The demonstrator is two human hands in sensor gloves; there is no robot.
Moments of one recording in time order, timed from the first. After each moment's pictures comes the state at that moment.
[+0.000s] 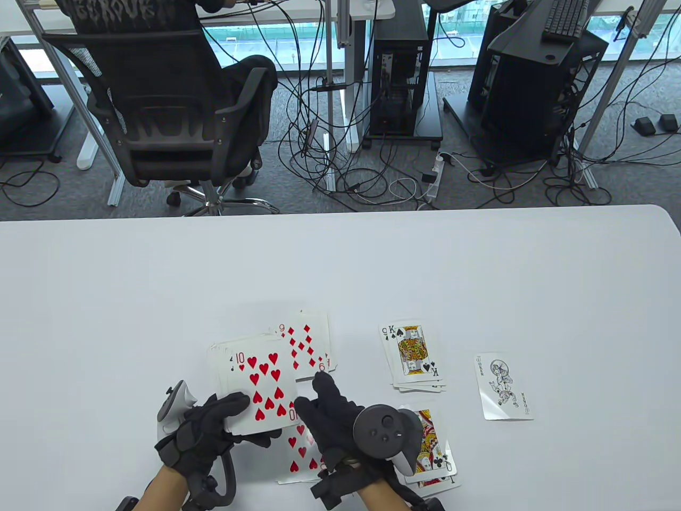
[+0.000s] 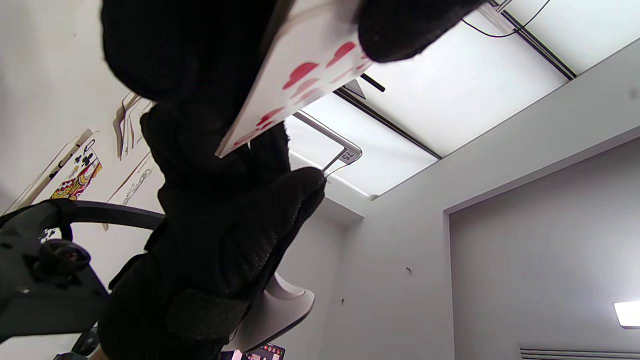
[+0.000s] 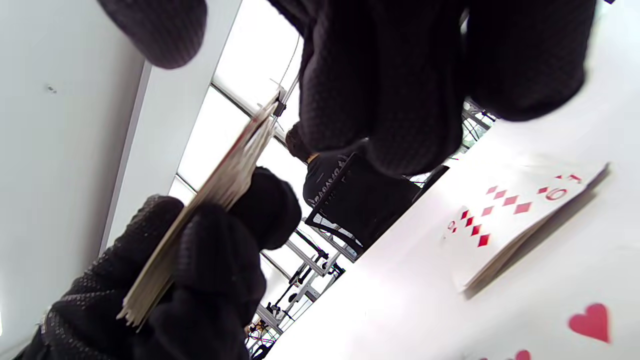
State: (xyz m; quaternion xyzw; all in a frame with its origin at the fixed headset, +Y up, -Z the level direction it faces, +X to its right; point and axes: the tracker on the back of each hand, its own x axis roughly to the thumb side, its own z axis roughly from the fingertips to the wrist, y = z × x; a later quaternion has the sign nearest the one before) left_hand -0.243 -0.779 -0.260 -0.28 -0.21 0.81 0.47; right_hand 0.005 -0.717 -0.232 0.19 -0.09 0.85 0.48
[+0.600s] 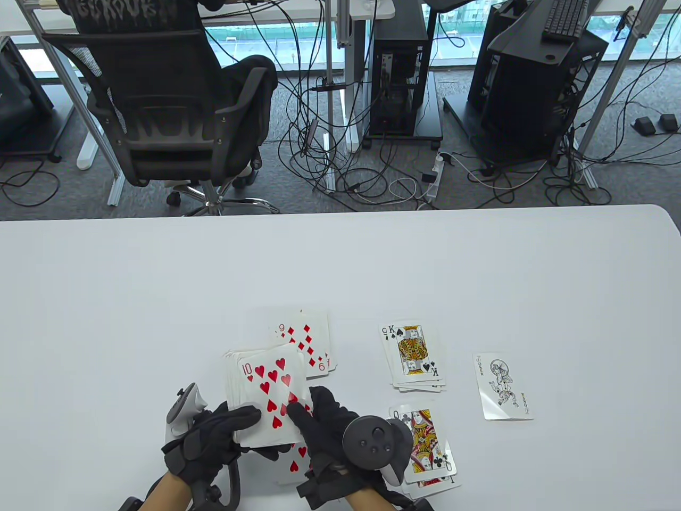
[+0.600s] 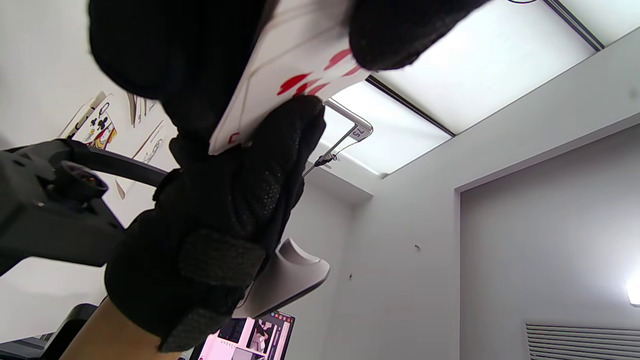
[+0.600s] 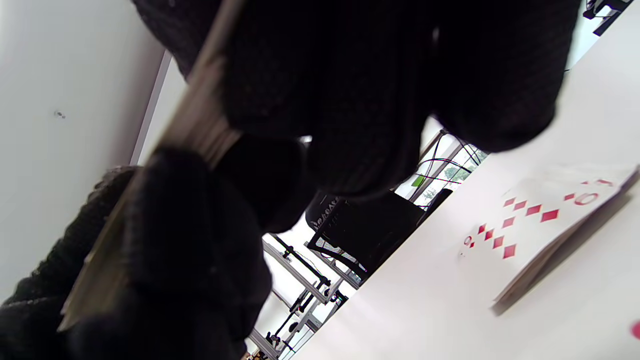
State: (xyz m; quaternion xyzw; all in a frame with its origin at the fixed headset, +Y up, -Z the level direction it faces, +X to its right) left_hand -0.230 -0.774 -0.252 -0.30 -0.23 0.80 0.47; right_hand -0.003 -0.718 -0.226 0.17 -0.13 0.84 0.50
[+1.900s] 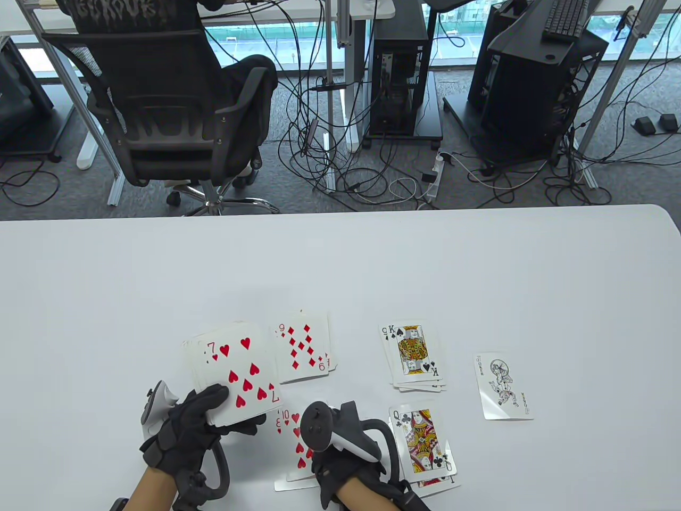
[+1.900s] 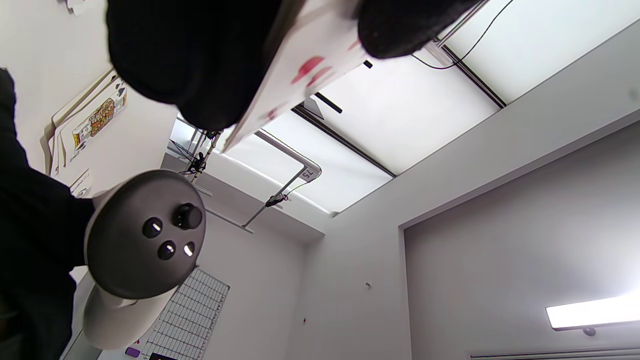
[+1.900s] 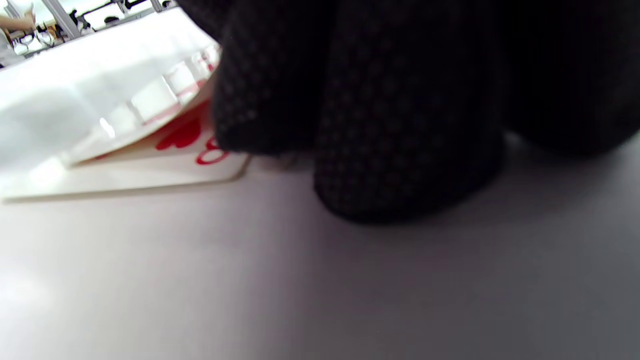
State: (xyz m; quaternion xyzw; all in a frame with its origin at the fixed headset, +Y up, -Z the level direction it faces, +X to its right) left_hand -0.263 -0.766 -0.262 -0.21 -0.21 0.84 0.45; right_hand -0.028 -0.775 -0.237 0.13 0.24 0.96 0.10
